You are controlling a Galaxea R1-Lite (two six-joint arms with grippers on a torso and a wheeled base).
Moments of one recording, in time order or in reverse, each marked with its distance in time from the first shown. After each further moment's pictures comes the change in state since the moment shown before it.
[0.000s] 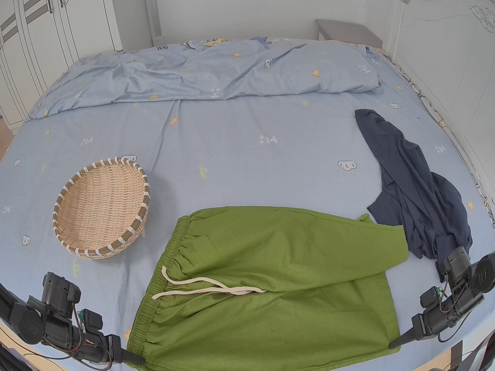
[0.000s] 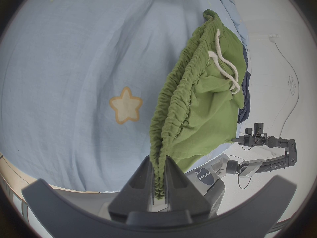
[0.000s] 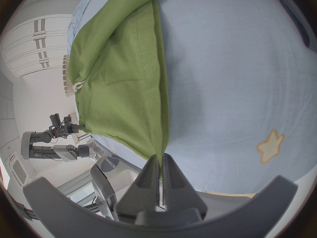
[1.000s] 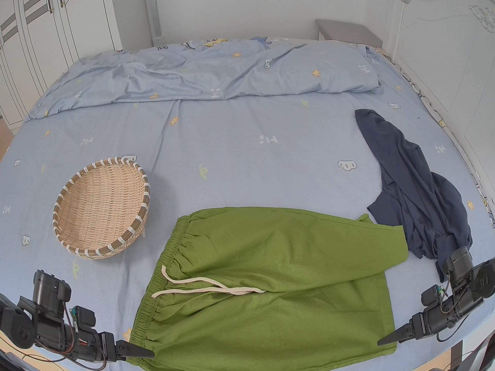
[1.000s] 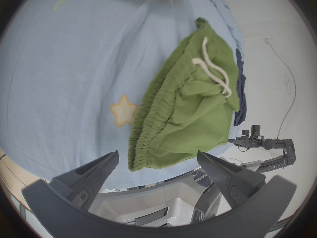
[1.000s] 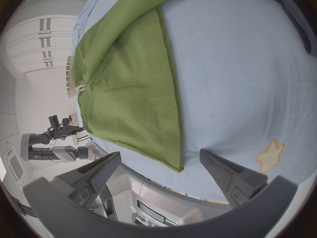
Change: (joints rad) left arm 0.000 -0.106 0.002 0.023 0.005 -0.029; right arm -0.007 -0.010 0.045 -0.117 0.009 0.001
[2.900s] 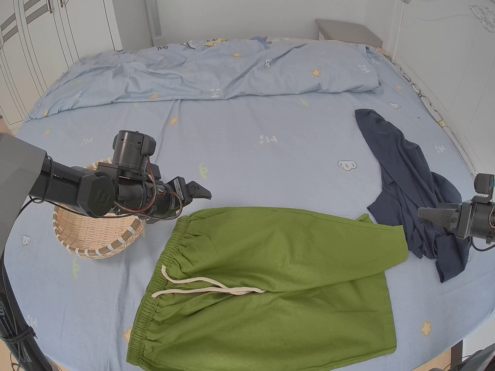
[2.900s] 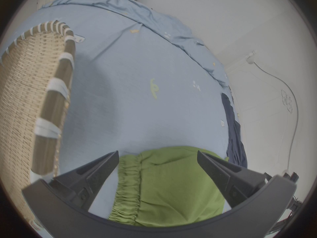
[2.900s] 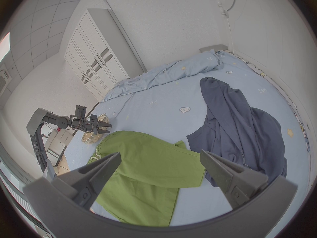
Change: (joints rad) left arm -0.231 0.514 -1.133 0.108 0.340 -0.206; right arm -0.067 -0.422 -0.341 -0.187 -0.059 0.013
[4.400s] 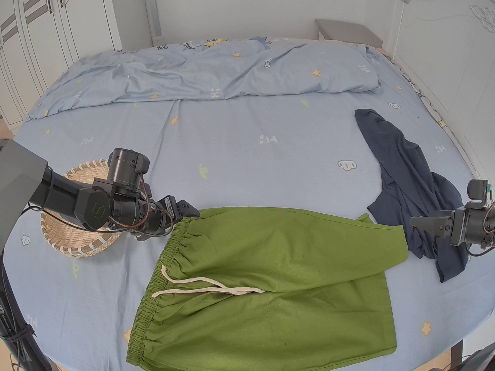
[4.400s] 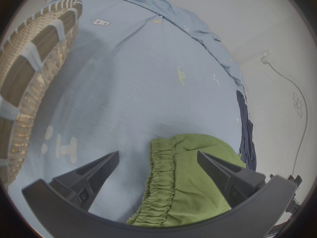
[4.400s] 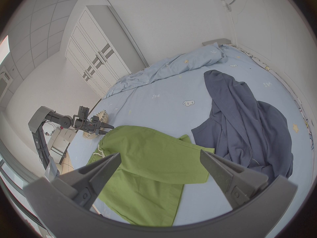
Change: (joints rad) left arm 0.039 -0.002 0.109 -0.006 0.031 -0.012; right arm 0.039 0.027 0.017 -0.003 0.000 0.000
